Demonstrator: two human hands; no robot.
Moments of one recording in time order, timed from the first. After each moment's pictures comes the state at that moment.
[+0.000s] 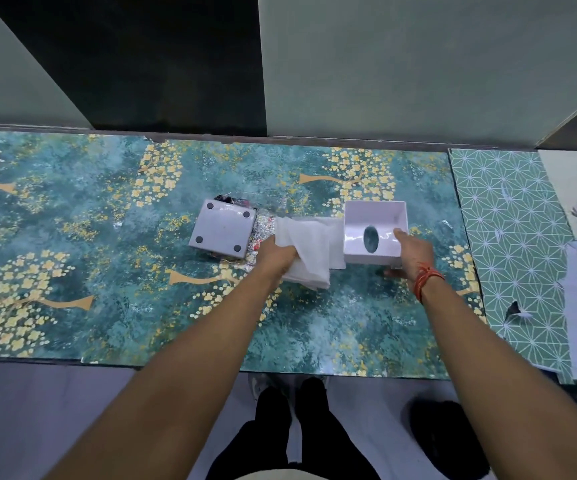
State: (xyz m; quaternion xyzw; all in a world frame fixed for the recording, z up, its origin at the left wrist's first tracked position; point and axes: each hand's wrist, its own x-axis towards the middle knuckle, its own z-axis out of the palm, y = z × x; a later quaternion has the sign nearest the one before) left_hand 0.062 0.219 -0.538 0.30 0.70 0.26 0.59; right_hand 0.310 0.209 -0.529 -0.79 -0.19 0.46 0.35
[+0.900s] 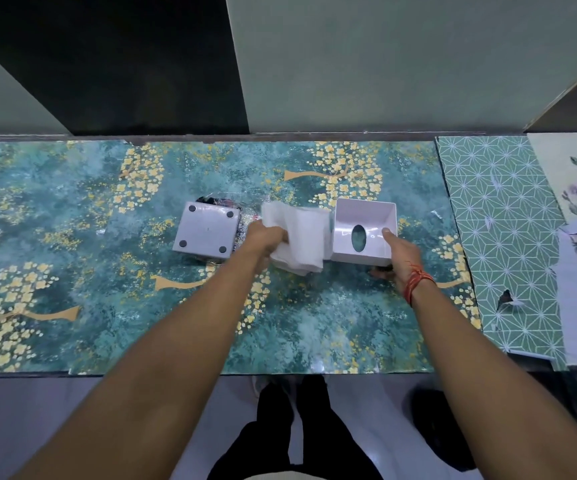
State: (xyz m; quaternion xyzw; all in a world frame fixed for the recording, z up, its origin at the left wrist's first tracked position) left_hand 0.072 0.249 -0.508 0.29 0.70 0.23 0.61; right_hand 0.318 0.192 -0.540 -0.76 -0.16 0.51 0.38
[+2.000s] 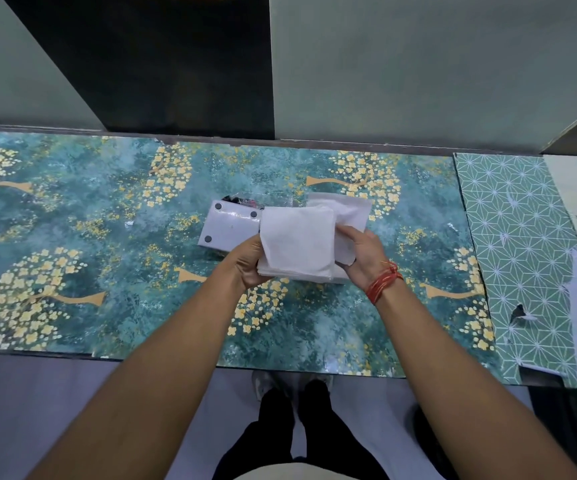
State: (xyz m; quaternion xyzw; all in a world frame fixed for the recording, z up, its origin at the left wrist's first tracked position) left_hand 0.006 0.213 -0.507 0.17 0.44 0.31 0.83; right_hand 0.207 0.206 -0.499 -0.57 -0.13 0.65 0.49
